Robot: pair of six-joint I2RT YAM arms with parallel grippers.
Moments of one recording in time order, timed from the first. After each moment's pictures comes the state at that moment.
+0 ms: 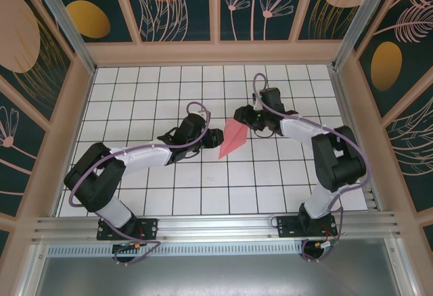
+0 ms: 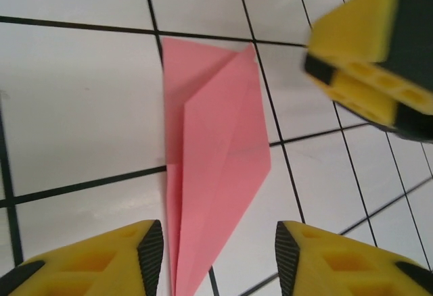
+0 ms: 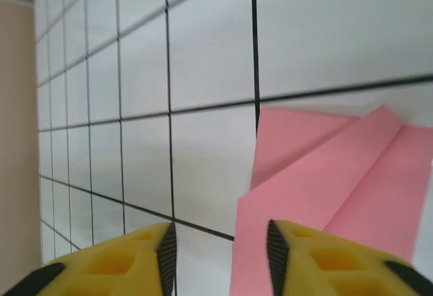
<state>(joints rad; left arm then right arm) -0.75 1.61 0.83 0.12 0.06 -0.75 0.38 1.68 0.98 -0.06 -0.43 0.73</state>
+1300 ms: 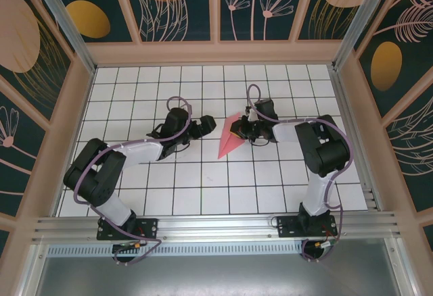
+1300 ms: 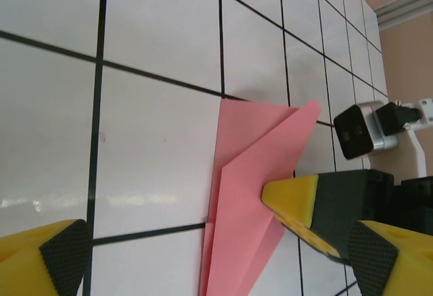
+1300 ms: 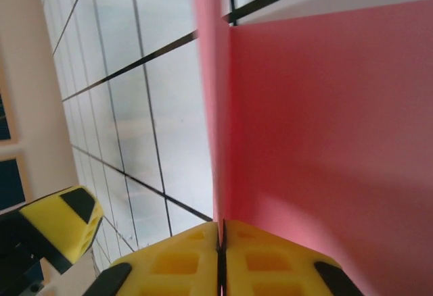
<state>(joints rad) -0.56 1.62 0.75 0.29 0.19 -0.93 0.40 1.88 0.90 0.20 -0.65 0.86</state>
